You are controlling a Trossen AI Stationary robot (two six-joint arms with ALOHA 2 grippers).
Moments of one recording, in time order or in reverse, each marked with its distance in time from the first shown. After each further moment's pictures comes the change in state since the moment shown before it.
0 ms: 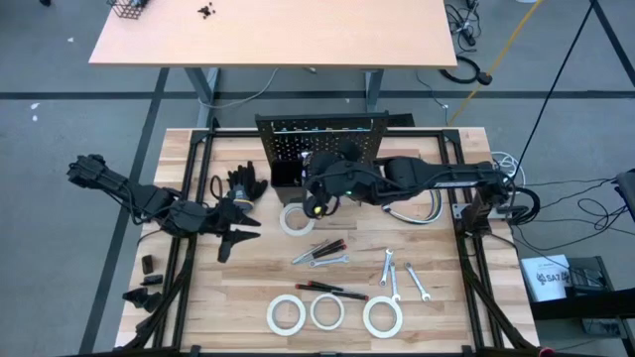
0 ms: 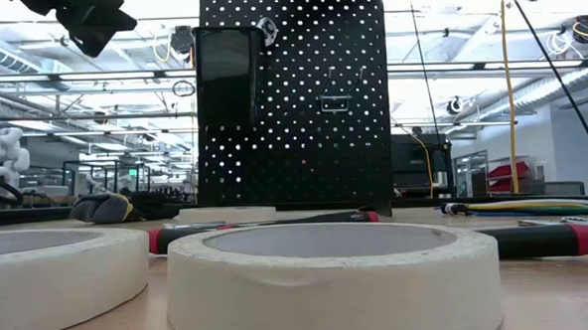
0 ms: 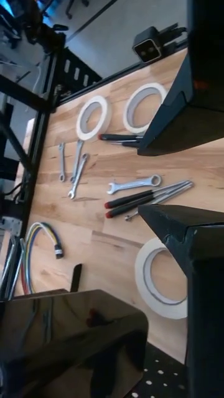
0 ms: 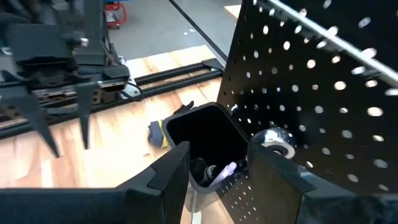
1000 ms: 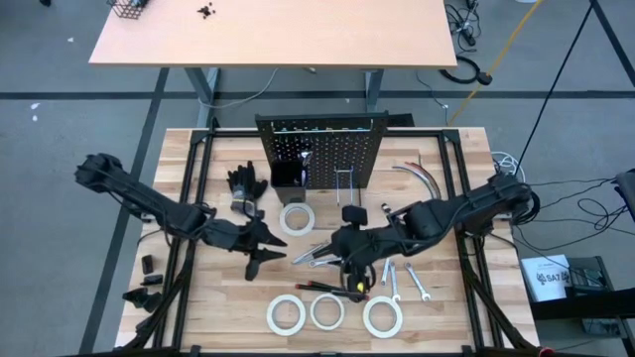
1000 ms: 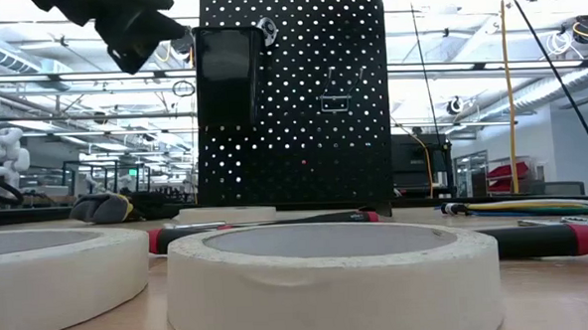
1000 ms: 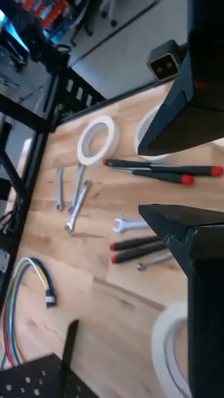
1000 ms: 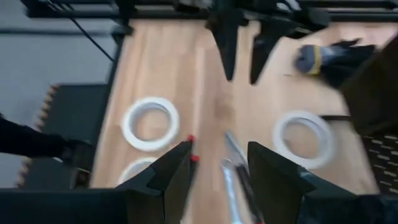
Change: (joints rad) left arm -0.001 0.408 0.000 0.434 0.085 -0.051; right arm 0.264 -0.124 -0.305 0.034 -0.357 0.013
